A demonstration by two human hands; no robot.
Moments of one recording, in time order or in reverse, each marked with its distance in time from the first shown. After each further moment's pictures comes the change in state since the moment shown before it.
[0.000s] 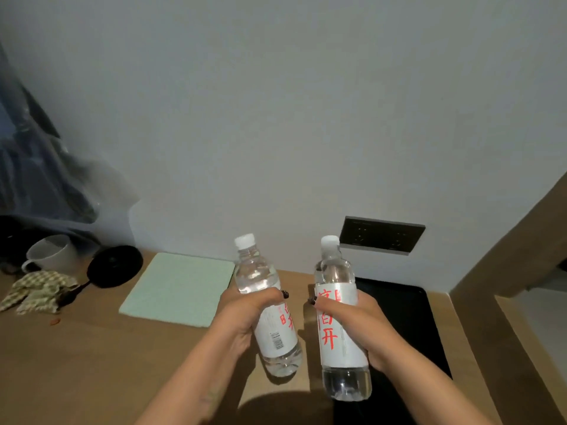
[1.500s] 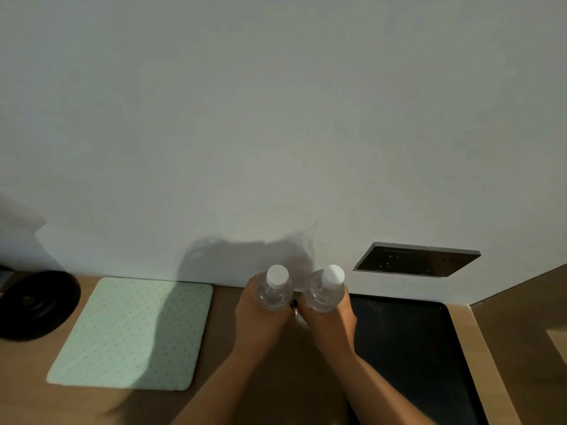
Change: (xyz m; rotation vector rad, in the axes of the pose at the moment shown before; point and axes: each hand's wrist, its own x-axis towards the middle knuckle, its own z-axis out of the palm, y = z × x) left_hand 0.179 -0.029 0.039 0.620 0.053 0.303; right_hand 0.201 0.042 0.049 -0.029 0.475 -0.131
